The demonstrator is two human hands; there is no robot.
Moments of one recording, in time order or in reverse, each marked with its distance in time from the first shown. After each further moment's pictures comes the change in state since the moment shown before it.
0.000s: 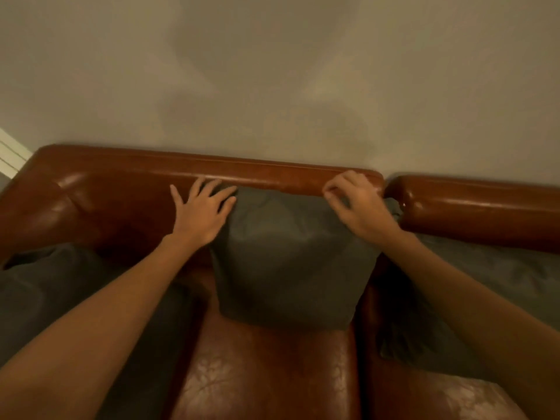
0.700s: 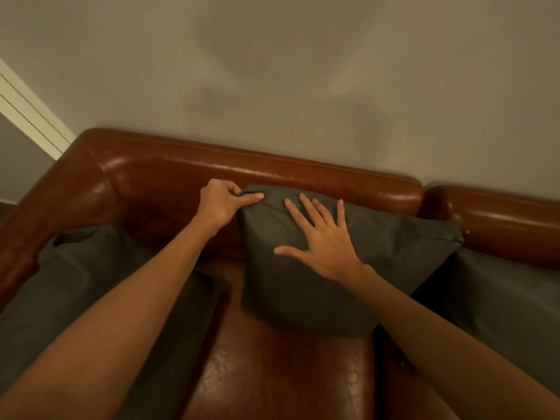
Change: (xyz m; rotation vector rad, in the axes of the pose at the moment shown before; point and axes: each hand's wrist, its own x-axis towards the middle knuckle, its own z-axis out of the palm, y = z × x) left_hand -0.002 -0.023 -0.032 -0.798 0.021 -0.389; right_hand -0.003 -0.087 0.102 -0.254 -0.296 0.002
